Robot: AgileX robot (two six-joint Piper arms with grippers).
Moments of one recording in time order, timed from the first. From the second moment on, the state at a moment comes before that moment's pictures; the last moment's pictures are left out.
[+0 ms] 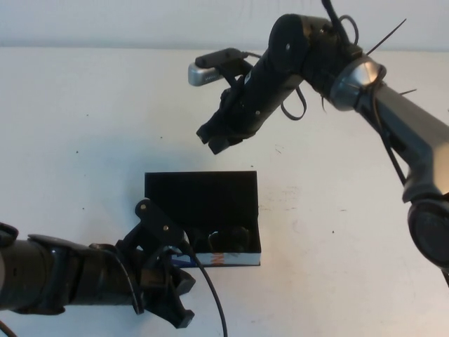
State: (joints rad) right arm 0.51 2.38 -2.34 0.40 1.18 -0.34; left arm -0.55 1.66 -0.59 -1.72 0.31 1.95
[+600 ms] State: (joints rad) right arm 0.50 2.45 -2.36 0.42 1.23 -0.33; left arm -0.55 1.66 -0.59 -1.73 0.29 1.95
